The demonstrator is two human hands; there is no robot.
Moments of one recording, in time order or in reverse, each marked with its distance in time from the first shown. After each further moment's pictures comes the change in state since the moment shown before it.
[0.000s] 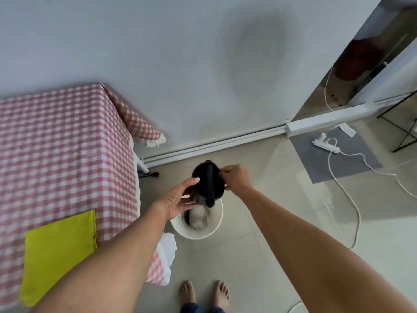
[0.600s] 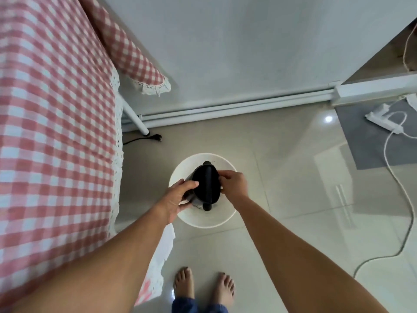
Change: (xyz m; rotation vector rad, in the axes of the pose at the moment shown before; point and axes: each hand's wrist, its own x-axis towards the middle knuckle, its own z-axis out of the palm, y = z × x) left_hand 0.185 -0.149 -0.101 -0.005 0.187 -0.053; right_hand 0.116 0.173 0.183 0.221 -0.122 0.141
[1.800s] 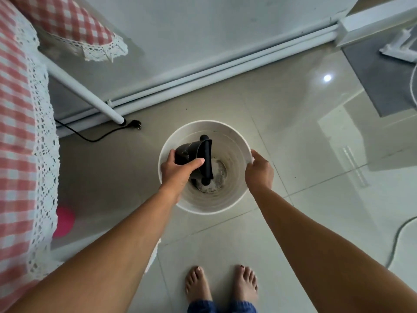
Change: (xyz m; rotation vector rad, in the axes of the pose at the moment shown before) left_hand 0.115 -0.044 0.023 0.321 0.195 0.304; right_hand 0.079 0.134 -0.017 -0.091 0.400 0.080
